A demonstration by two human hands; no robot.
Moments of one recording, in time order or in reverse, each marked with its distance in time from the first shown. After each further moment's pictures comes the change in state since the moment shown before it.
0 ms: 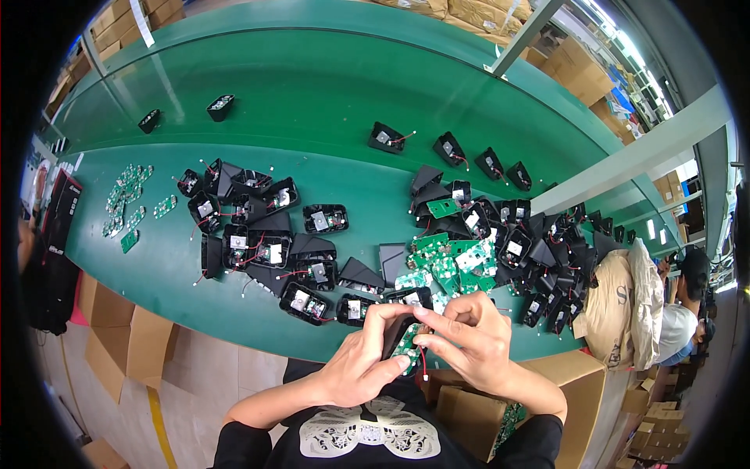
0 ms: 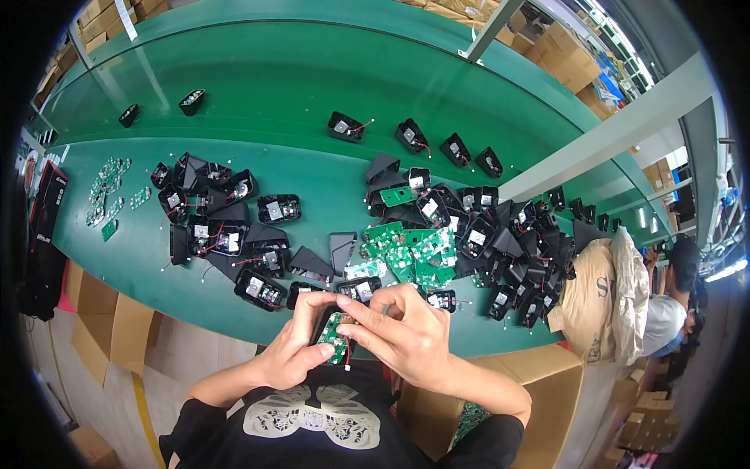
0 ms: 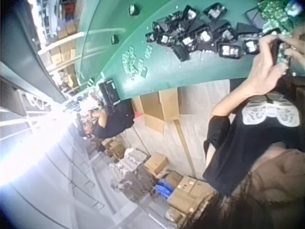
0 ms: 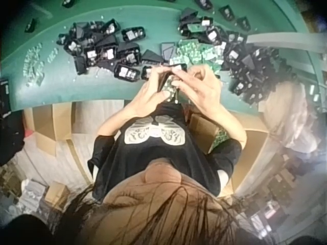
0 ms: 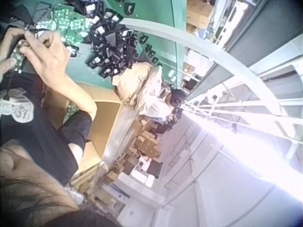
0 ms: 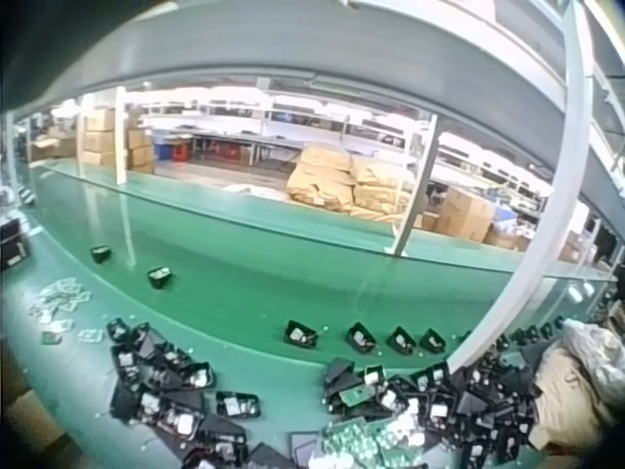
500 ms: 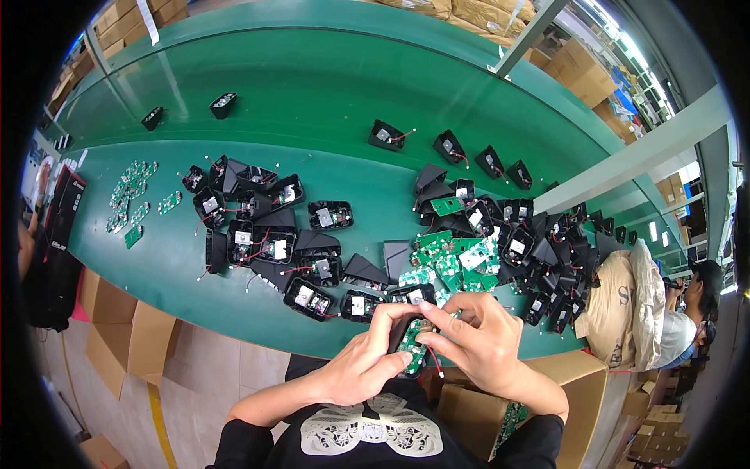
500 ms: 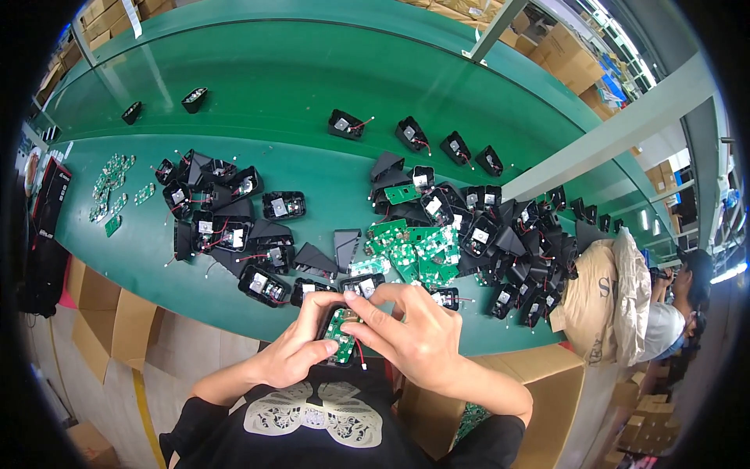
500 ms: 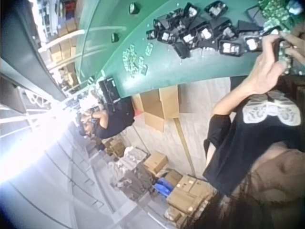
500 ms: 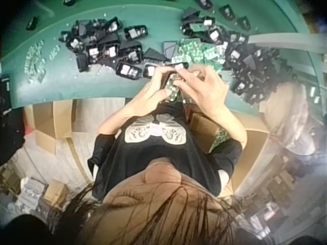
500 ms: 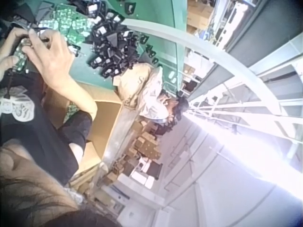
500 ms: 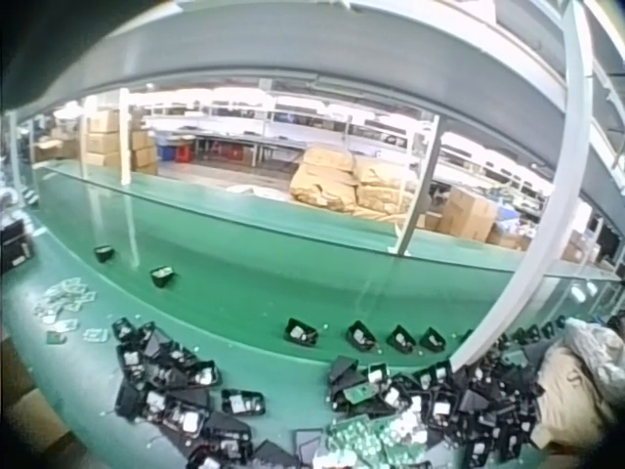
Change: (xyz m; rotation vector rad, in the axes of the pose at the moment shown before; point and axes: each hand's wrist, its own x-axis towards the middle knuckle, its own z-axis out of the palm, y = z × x) left_hand -0.004 0.007 0.001 -0.067 -0.034 -0.092; right_hand 0.003 -0.010 -0.010 -0.291 -0.017 -0.122
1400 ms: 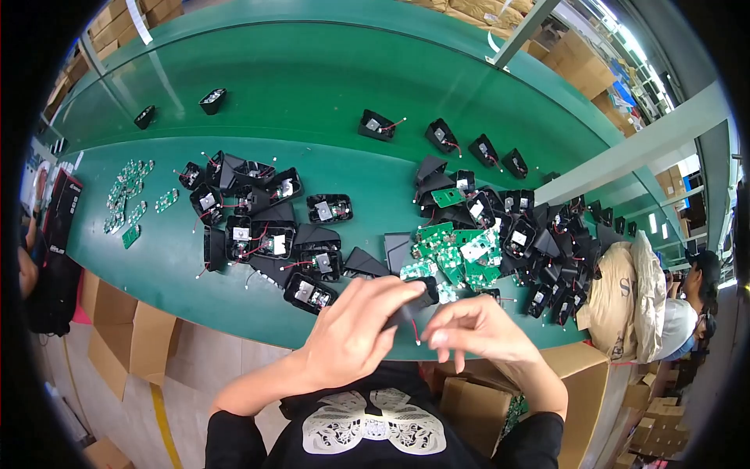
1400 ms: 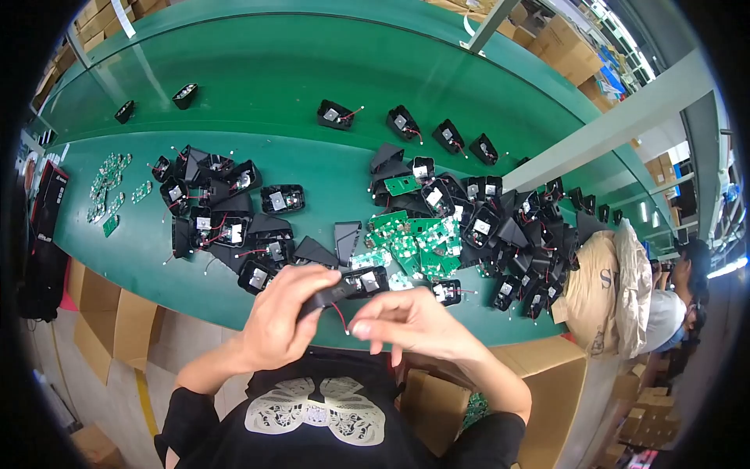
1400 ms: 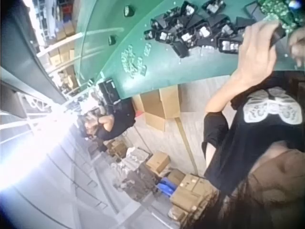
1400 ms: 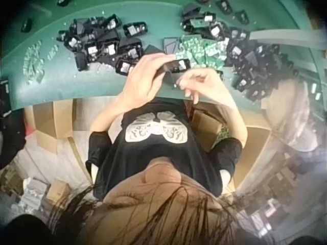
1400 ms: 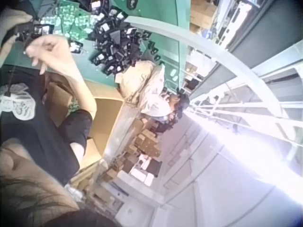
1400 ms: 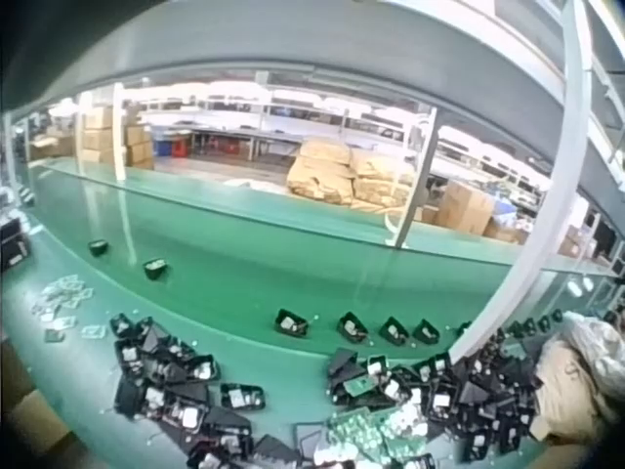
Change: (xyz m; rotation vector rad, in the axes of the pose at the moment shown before) left_hand 0.013 0.013 -0.021 0.649 0.300 0.471; right_hand 0.002 0.018 0.000 1.324 -0.616 0.914
